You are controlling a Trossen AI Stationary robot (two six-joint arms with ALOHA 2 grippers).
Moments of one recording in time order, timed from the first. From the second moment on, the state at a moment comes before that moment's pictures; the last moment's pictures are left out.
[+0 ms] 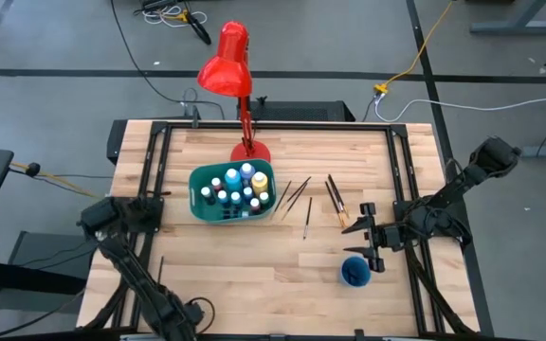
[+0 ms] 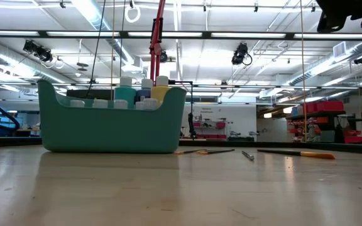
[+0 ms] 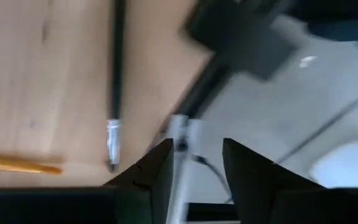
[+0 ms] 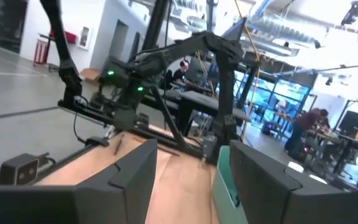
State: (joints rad) left arm -1.01 1.93 1.27 -0.65 0.39 -1.51; right arm 0.68 1.03 0.11 1.11 0.45 -0.40
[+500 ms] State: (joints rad) left arm -0.99 1.96 1.27 -0.74 0.34 -1.53; right arm 0.63 1.03 0.11 1.15 0.30 -0.40
